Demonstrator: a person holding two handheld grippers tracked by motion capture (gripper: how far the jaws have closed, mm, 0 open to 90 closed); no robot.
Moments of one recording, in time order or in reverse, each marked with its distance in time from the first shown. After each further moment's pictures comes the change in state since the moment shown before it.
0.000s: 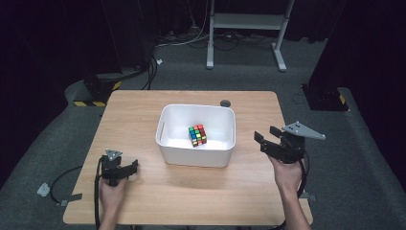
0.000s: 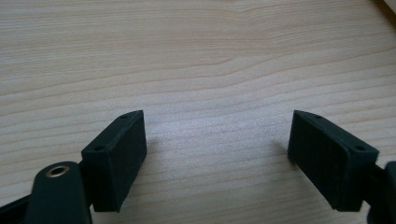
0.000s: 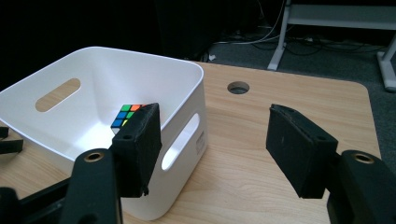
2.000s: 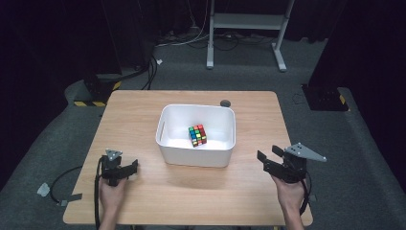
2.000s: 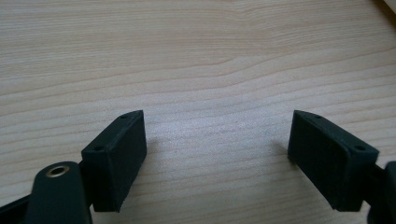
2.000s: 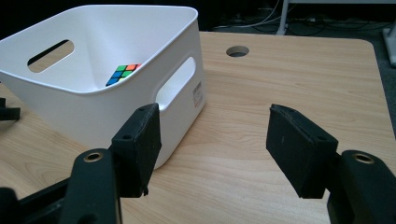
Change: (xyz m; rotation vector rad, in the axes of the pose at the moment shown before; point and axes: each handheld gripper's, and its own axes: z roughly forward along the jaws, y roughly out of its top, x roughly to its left) left arm 0.000 0.000 0.000 0.000 0.000 0.000; right arm -0.006 -0.058 -0.010 0.036 0.005 0.030
